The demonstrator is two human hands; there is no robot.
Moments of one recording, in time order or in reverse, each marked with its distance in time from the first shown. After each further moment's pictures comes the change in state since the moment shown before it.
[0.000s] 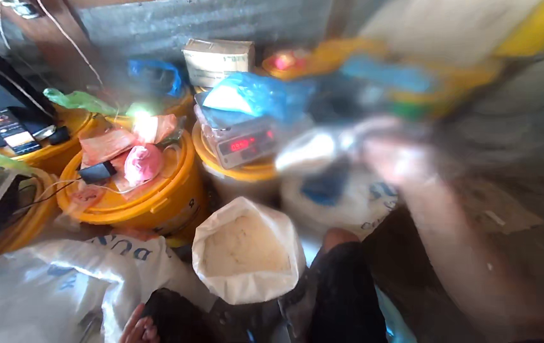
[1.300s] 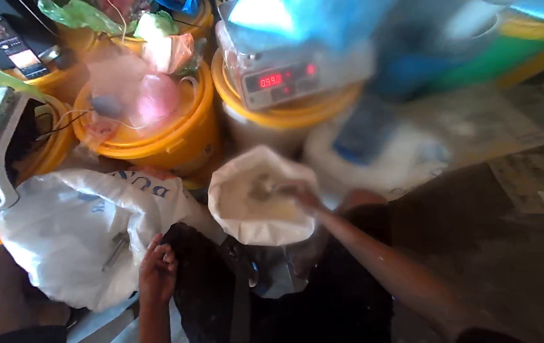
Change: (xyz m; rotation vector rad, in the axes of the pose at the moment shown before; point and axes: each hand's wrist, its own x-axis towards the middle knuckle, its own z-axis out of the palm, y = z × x) left_hand -0.006 0.005 0.019 -0.043 0.122 0.037; right_hand -0.124 0.193 0.142 -0.191 -0.309 0.543
